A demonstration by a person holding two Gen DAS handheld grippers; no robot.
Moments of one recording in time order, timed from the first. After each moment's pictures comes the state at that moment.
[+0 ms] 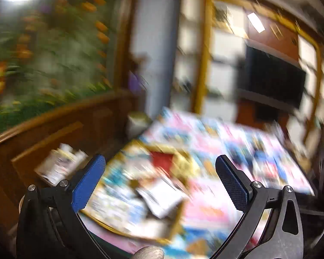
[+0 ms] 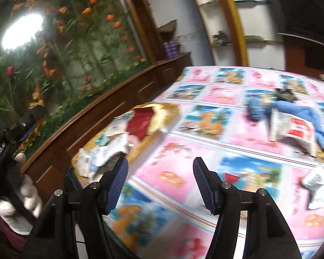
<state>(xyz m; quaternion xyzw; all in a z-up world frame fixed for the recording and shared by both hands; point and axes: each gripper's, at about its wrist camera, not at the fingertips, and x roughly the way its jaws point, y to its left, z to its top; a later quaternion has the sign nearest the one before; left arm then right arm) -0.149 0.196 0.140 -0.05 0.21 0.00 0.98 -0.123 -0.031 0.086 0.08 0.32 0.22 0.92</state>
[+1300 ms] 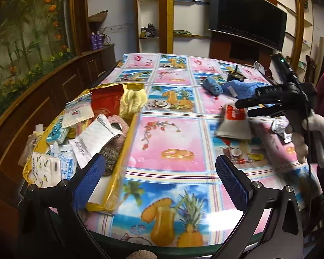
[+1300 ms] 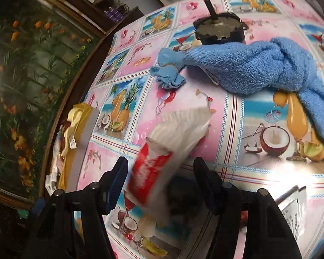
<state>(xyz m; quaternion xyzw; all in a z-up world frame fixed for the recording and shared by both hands) -0.126 0.117 0.063 0.03 0.34 -0.07 0.94 0.002 -0.156 0.023 0.20 0.50 0.17 0.82</state>
